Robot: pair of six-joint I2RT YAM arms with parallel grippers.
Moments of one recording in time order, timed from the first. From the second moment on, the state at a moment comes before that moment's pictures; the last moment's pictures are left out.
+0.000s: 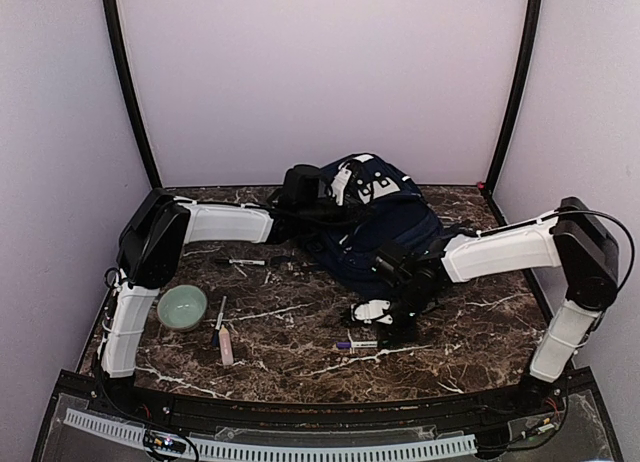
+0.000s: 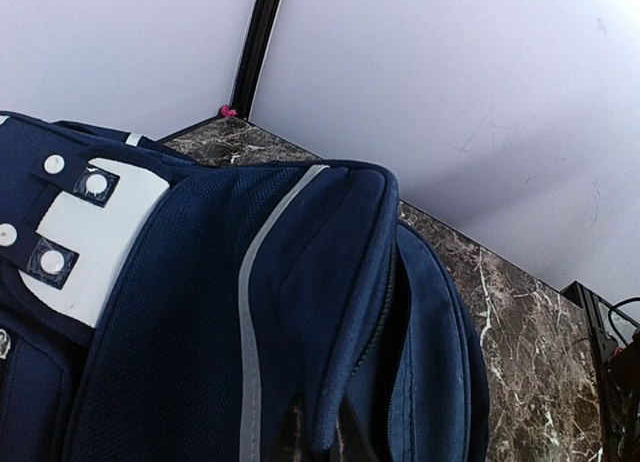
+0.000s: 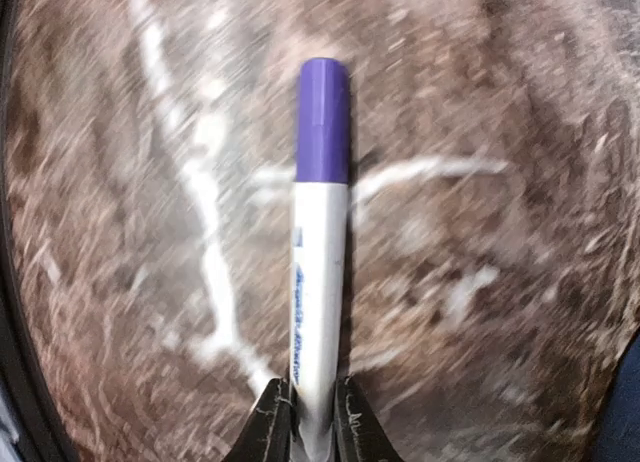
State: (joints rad) left arm -0.75 2.28 1.73 0.30 0.41 -0.19; right arm 0.89 1.75 1.02 -0.64 -0.27 -0.63
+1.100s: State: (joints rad) left arm -0.78 2.17 1.73 -0.02 0.35 -0.11; right arm 1.02 1.77 1.06 -0.67 -0.08 -0.59
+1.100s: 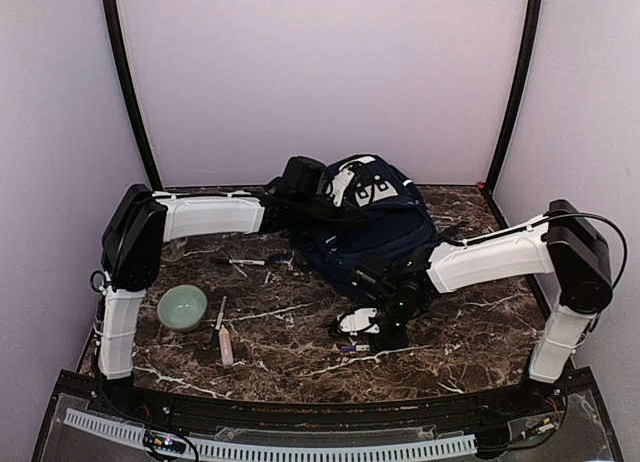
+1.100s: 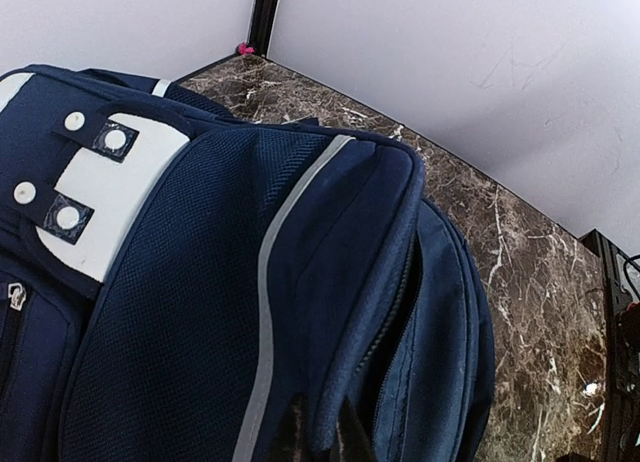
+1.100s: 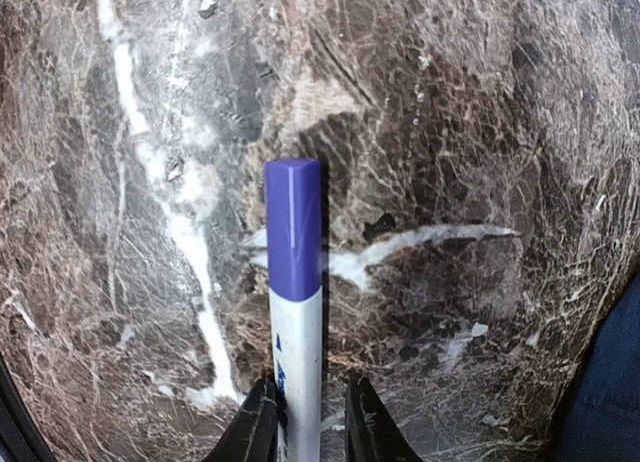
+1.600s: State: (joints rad) left arm -0.78 2.07 1.61 -0.01 0.32 -0.11; right arm 1.08 1.81 1.12 -0.70 -0.03 -0.60
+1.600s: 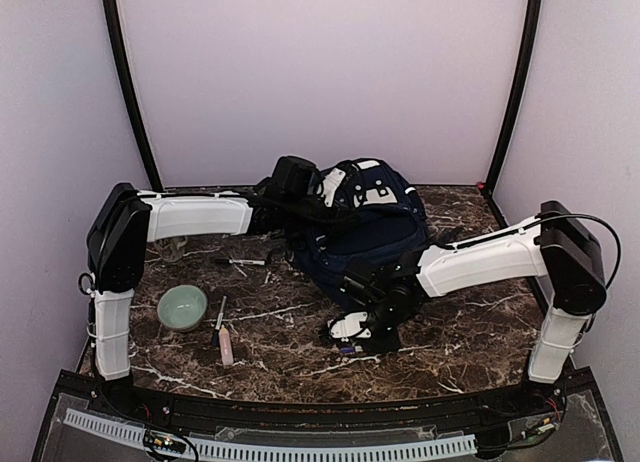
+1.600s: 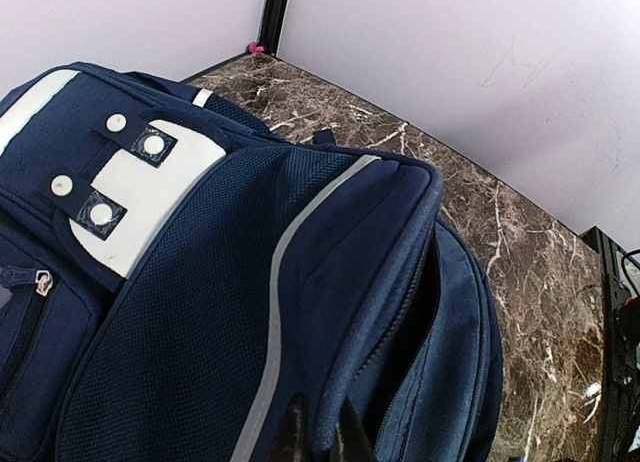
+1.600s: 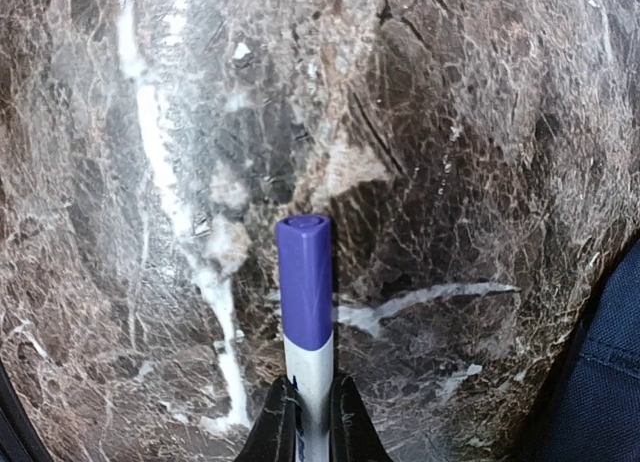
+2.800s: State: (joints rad) left arm -0.76 2.09 1.68 -0.05 0.43 -0.13; right arm 0.76 1.50 1.35 -0.77 0.06 -0.83
